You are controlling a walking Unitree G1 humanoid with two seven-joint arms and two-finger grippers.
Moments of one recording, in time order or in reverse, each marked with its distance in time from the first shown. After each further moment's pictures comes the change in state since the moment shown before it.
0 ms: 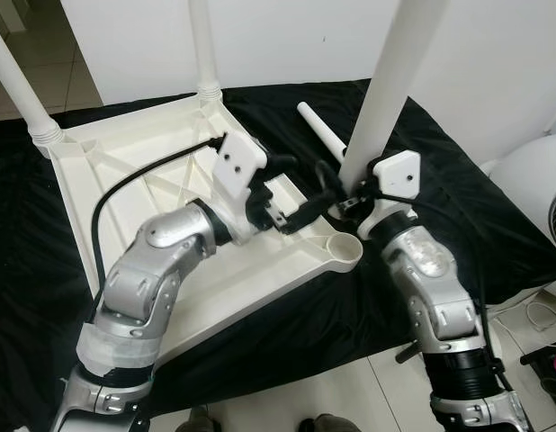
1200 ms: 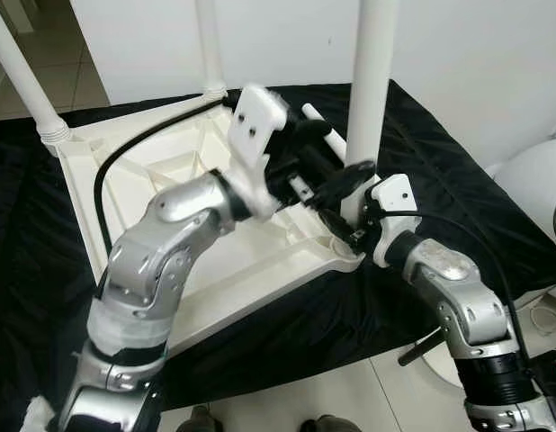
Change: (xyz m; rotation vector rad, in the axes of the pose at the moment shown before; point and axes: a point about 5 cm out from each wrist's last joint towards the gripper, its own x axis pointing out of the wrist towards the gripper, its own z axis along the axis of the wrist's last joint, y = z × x) left arm 0.027 -0.024 0.052 0.037 -0.174 -0.173; right arm -0.017 -0.001 -0.021 -0.012 0.287 0.279
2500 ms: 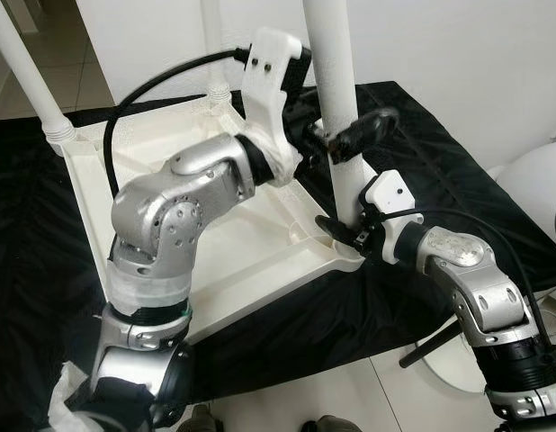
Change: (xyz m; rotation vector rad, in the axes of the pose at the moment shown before) left arm 0.019 0.014 0.027 -0.243 -0.022 0.097; right arm 0.000 -0.007 0.005 -0.150 0.067 0.144
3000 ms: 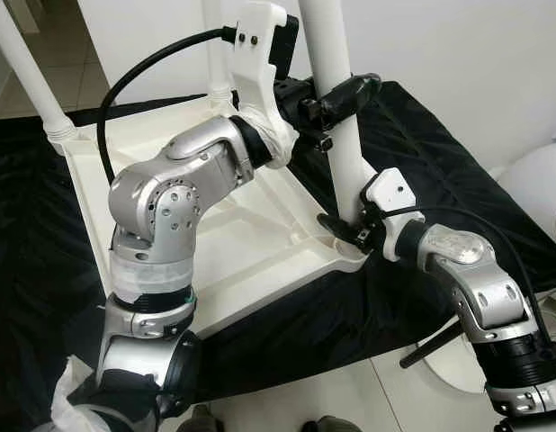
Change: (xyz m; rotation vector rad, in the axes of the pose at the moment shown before) left arm 0.003 0.015 0.001 -0.039 -0.018 0.051; right arm 0.001 -0.002 0.003 -0.016 -0.008 0.000
